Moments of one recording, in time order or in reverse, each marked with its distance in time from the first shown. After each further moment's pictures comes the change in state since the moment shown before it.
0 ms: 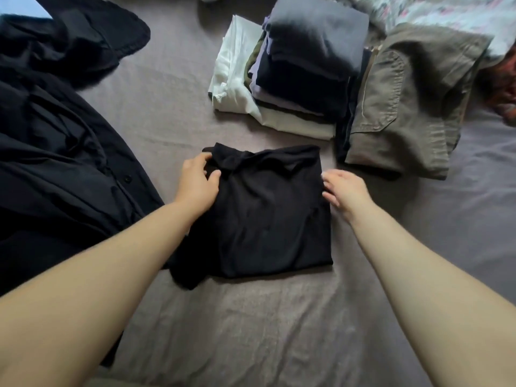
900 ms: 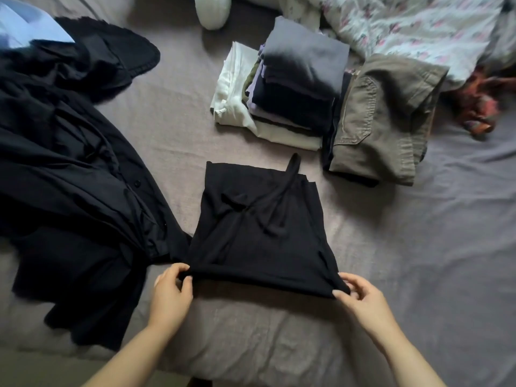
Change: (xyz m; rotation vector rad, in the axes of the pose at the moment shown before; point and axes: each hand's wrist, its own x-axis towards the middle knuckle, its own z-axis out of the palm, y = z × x) left_hand -0.174 -0.095 0.008 0.029 0.070 -0.202; right_hand -0.134 0.125 -0.110 -0.292 -0.095 -0.102
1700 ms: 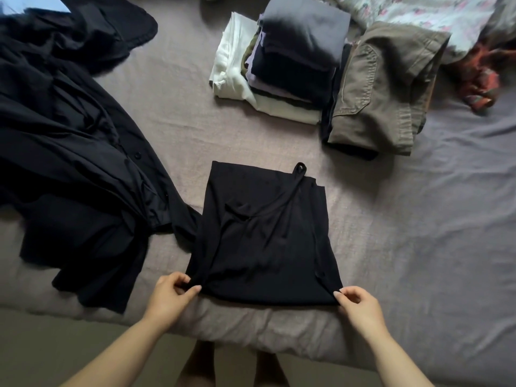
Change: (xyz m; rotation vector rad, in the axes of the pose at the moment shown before) left_hand -0.037 -0.055 0.009 0.002 -0.215 -0.181; right_hand -0.030 0.073 0.011 -0.077 0.174 0.288
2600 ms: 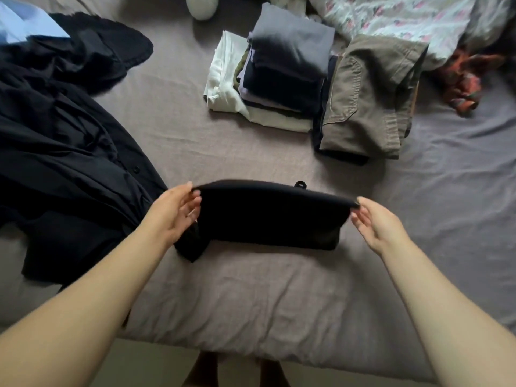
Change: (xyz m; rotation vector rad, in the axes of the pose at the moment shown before) left_hand 0.059 0.166 -0.069 -1.130 -0.166 -0.132; right_hand 0.053 -0.162 -0.037 0.806 -0.041 0.030
